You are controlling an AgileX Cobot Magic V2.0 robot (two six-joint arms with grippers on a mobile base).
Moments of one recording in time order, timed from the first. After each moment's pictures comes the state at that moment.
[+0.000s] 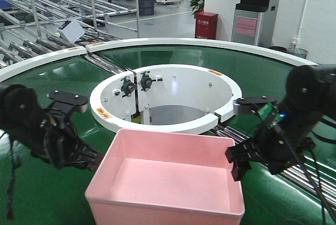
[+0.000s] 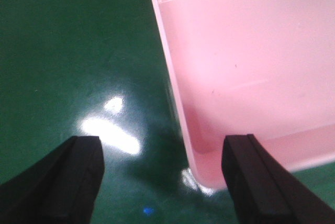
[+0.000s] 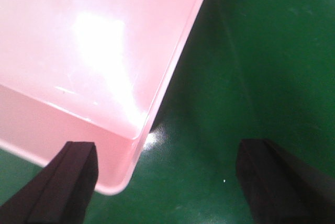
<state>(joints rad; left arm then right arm) -0.27 1.75 -1.54 -0.06 0.91 0.09 0.24 1.81 -1.67 0.06 1.21 -0.02</state>
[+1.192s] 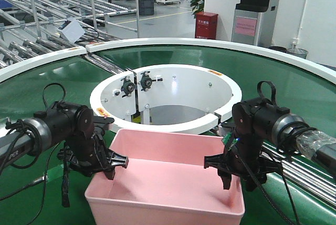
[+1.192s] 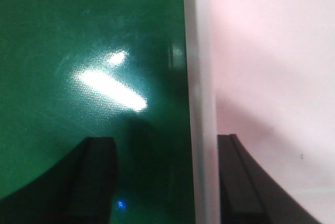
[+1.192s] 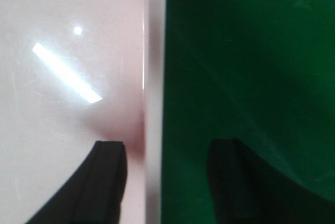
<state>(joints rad) -0.28 2.19 -1.89 0.00 0.98 -0.12 0.28 2.18 -1.87 -0.11 1.15 0.44</state>
